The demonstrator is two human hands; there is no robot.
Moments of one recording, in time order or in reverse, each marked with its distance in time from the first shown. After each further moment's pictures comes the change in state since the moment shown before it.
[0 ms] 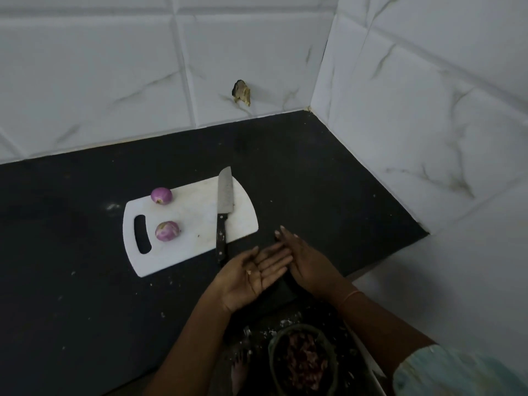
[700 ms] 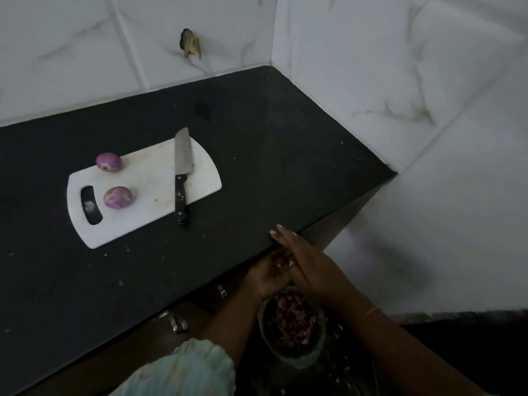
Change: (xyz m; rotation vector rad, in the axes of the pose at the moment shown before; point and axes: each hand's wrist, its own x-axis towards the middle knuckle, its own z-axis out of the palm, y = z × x) left_hand 0.108 -0.139 -0.060 -0.221 0.069 -0.223; right_hand -0.129 -0.020 0.005 0.183 0.052 0.119
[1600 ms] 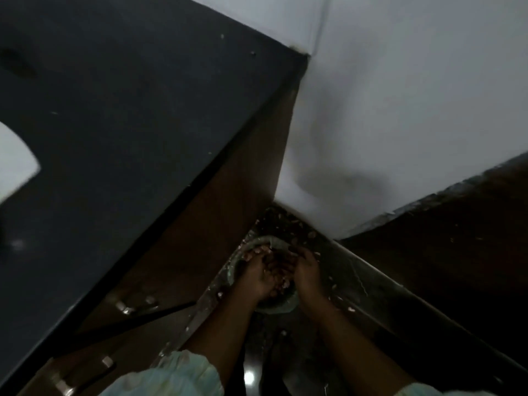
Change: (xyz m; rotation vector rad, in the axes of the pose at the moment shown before) left_hand 0.126 -0.104 -0.103 0.511 0.524 -0.152; right_hand -0.113 0.157 0.156 1.081 0.956 1.259
